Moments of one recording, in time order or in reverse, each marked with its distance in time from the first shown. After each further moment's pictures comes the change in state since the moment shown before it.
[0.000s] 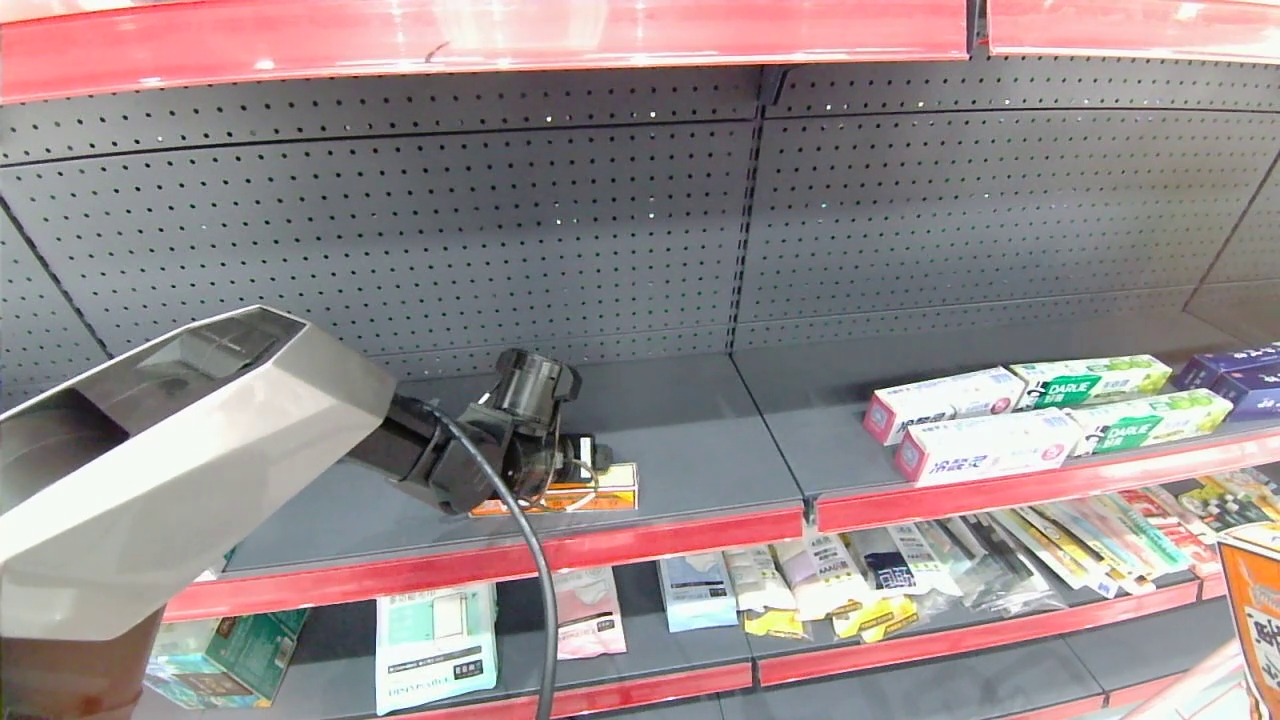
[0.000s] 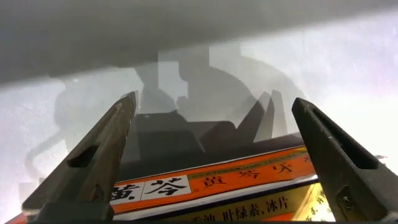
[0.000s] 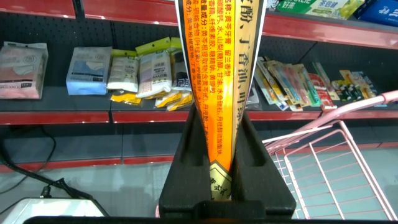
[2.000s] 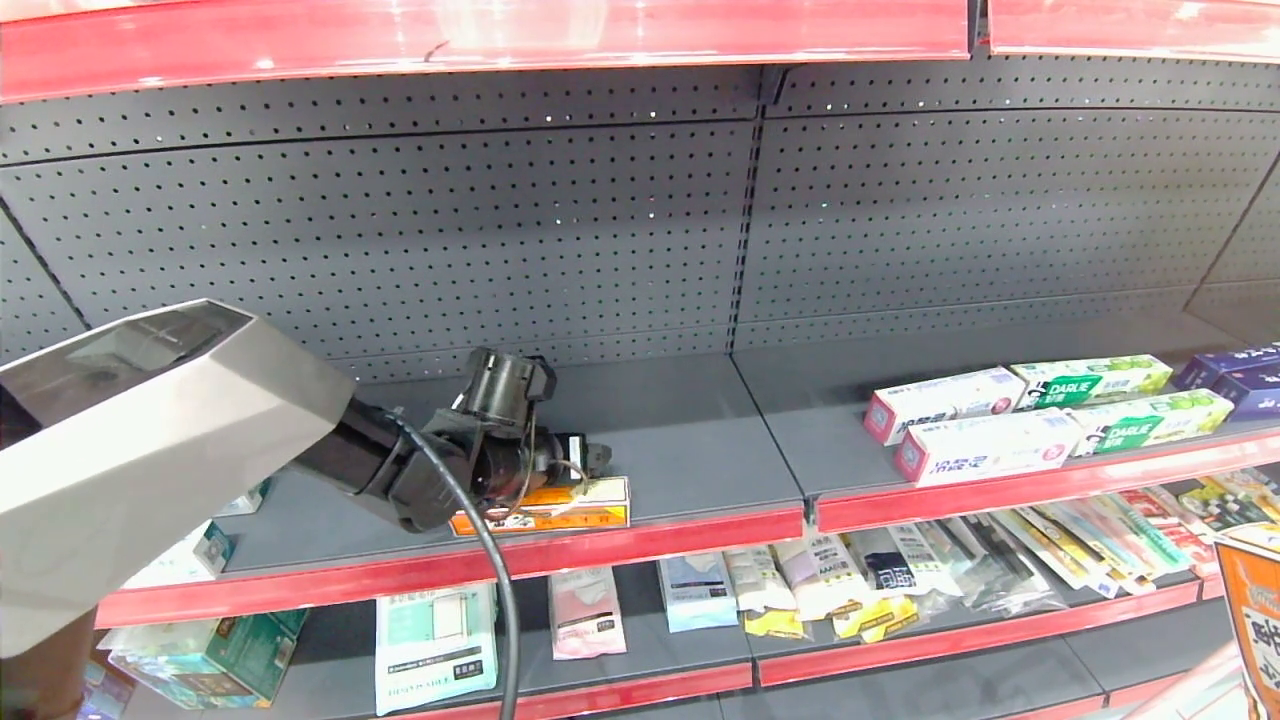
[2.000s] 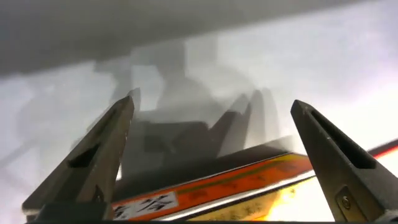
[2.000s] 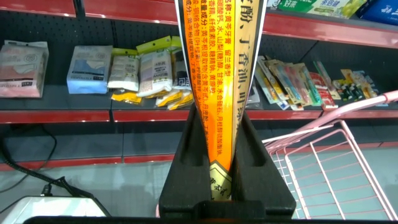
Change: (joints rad) left arm 0.017 -0.086 0.137 -0.139 -0.087 0.006; right arm 0.002 0.008 0.000 0.000 0.001 0.001
